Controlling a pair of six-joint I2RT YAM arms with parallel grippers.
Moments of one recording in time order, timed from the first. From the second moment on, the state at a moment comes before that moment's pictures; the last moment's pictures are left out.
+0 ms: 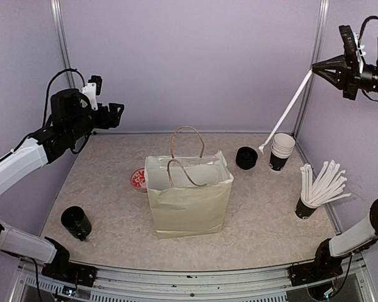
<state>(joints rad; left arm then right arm) -0.41 1.24 1.13 -0.03 -0.14 -0.04 -0.12 1.36 2.19 -1.19 -1.11 -0.76</state>
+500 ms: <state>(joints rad) -0.40 1.25 1.13 -0.03 -0.17 -0.02 0.31 1.48 2.11 -0.95 -1.04 -0.63</state>
